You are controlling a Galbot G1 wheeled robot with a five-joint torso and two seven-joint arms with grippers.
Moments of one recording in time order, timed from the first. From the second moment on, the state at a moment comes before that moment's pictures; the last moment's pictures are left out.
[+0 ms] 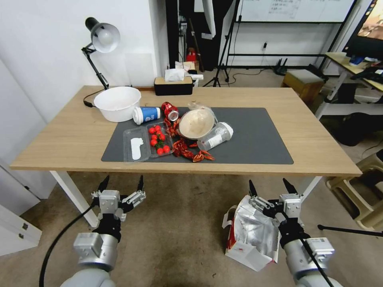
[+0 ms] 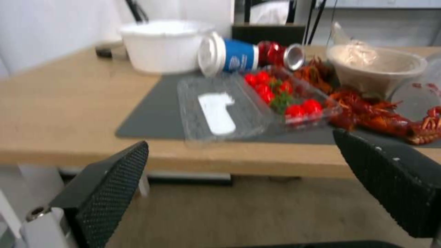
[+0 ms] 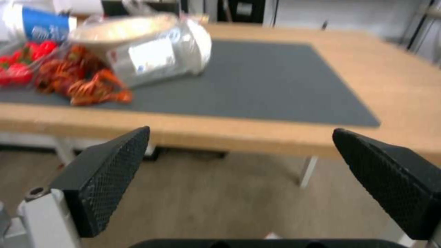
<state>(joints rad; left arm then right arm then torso) 1.77 -1.41 -0.50 -2.38 -0.23 0.23 -0.19 -1.84 1.53 0.62 2.40 0.05 -0.24 -0.11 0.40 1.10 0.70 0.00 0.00</state>
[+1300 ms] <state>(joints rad) 1.76 -1.33 -0.46 -2.45 -0.49 0.35 -0.37 -1.86 1.54 0.65 2.45 0.08 -0.37 -0.18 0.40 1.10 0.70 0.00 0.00</state>
